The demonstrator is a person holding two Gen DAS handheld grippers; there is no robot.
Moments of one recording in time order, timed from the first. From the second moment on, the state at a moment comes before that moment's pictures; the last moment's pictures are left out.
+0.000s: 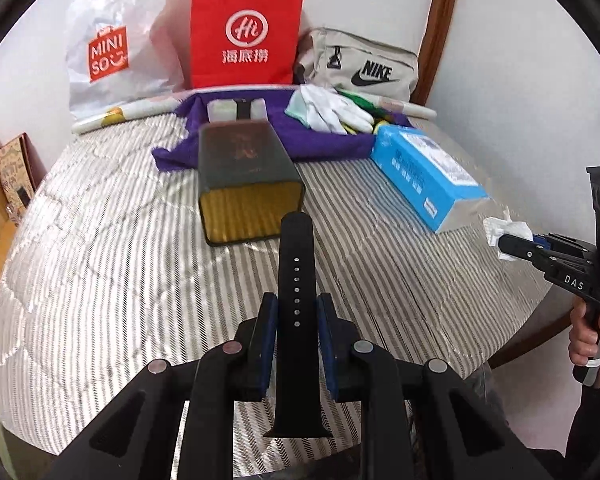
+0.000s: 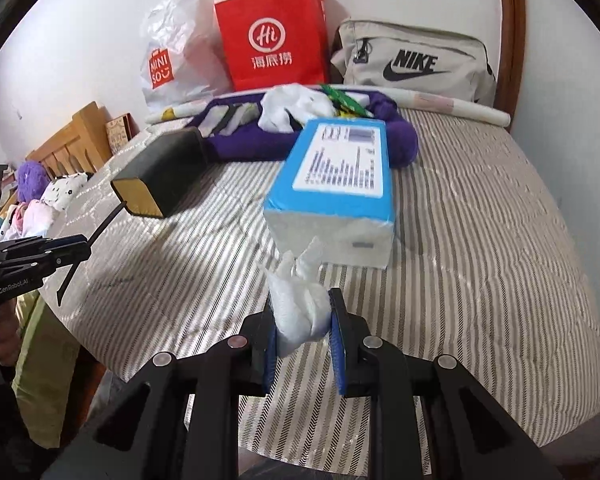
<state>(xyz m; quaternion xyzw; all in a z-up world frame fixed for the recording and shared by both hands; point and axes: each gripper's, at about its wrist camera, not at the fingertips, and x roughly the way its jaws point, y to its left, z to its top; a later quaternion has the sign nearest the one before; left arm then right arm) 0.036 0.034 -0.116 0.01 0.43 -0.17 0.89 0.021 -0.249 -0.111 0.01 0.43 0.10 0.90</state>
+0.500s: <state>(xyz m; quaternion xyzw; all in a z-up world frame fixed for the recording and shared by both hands) 0.061 0.046 -0.071 -0.02 0.40 -0.15 0.90 0.050 -0.257 -0.070 0.03 0.41 0.11 0.90</state>
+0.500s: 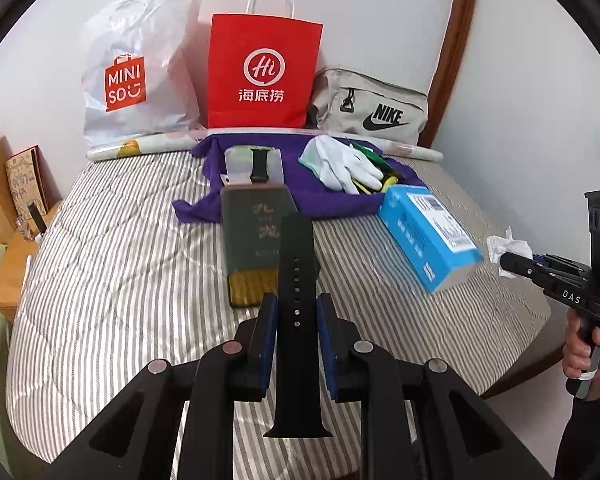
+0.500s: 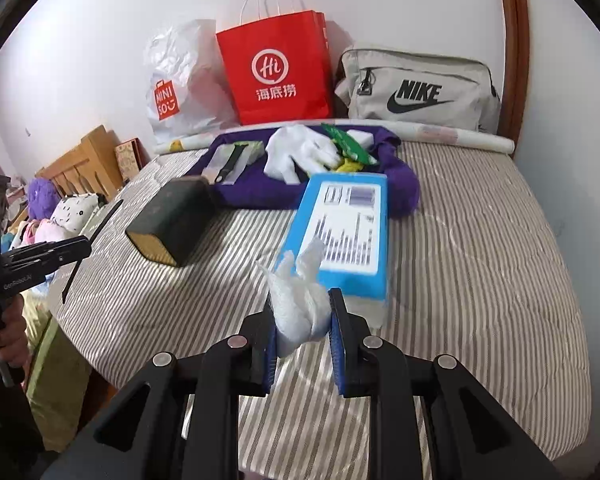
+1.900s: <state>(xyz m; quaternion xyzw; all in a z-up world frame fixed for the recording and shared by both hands) 0.246 0.038 -0.067 -0.04 0.43 -0.13 0.89 0.238 -0.249 -0.056 0.00 0.41 0.14 0.90</state>
